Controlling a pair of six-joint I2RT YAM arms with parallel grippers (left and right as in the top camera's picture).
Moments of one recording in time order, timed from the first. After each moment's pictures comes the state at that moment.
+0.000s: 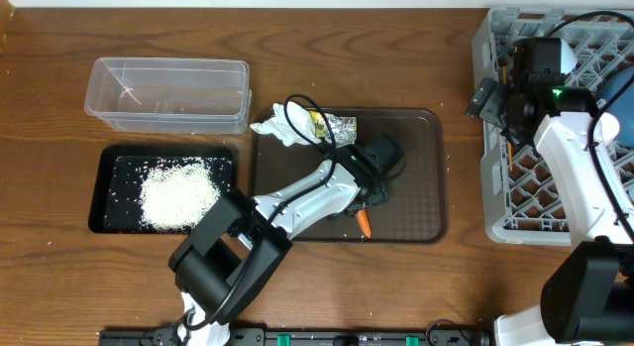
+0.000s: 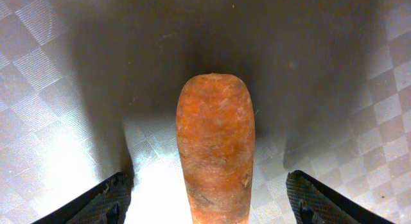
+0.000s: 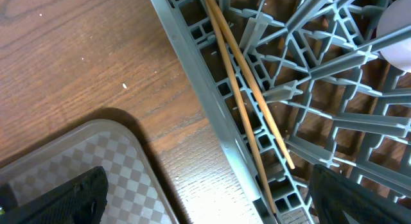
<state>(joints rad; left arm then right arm) -0.80 1.97 1.27 -0.69 -0.05 -1.10 -0.01 1.68 1.37 -0.80 0.14 0.49</state>
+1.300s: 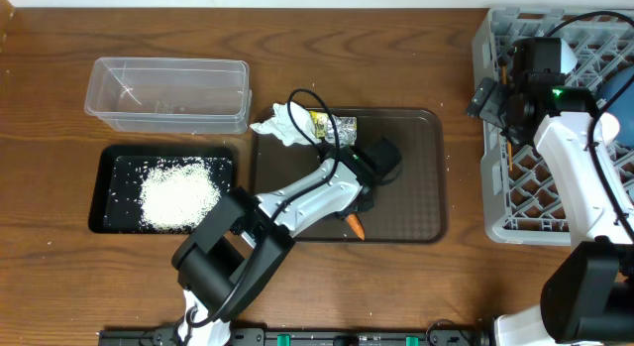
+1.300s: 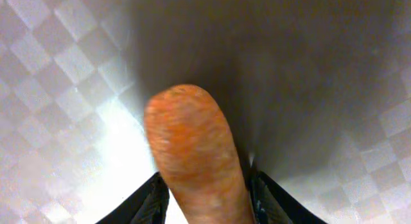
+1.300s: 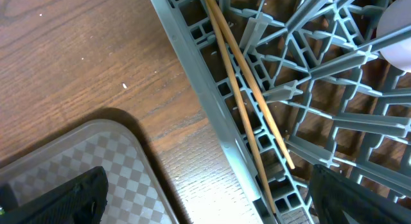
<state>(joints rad) -0.80 1.98 1.29 -0.81 -0.12 -1.01 -0.01 1.68 1.37 -0.80 0.14 0.49</state>
